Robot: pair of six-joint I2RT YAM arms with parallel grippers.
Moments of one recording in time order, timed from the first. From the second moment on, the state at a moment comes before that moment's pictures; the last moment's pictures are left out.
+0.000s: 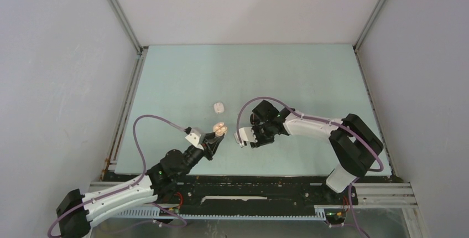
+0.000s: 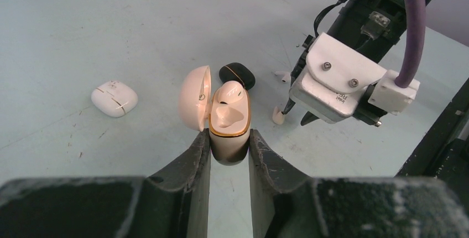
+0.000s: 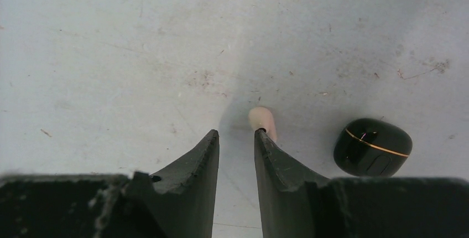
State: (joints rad) left arm -1.01 0.45 0.02 0.46 -0.31 -0.13; right arm 0.80 1.63 0.92 -0.48 -0.36 -1.08
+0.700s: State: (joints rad) left arm -1.01 0.45 0.01 0.45 -0.31 -0.13; right arm 0.82 1.73 1.01 -0.50 -0.34 -1.07
